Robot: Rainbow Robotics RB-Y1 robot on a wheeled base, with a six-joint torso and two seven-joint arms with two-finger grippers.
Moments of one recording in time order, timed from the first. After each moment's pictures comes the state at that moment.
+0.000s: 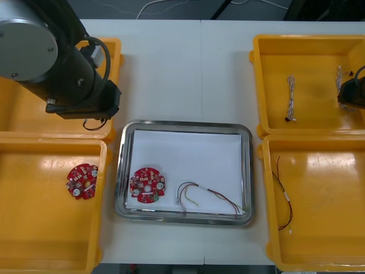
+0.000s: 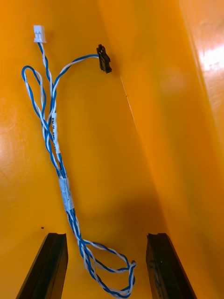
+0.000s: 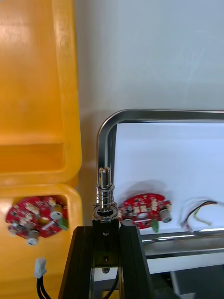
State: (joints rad) right arm -0.73 -0.85 0.20 -1.02 -0.68 1.09 1.23; left arm -0.80 0.75 -0.33 -2.03 0.96 1.91 -0.62
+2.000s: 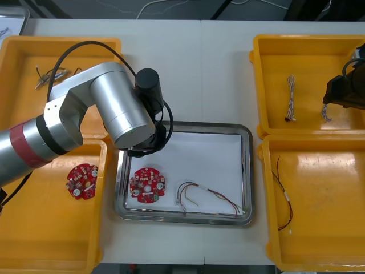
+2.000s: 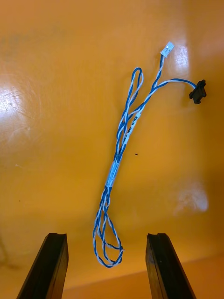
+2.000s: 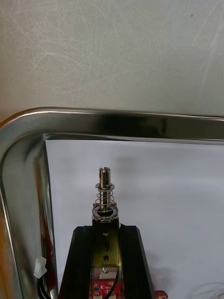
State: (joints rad) right arm -0.72 -0.84 0.14 -1.23 -0.76 1.38 1.23; left arm -0.85 0.62 -0.83 -1.78 0.66 1.58 -0.47
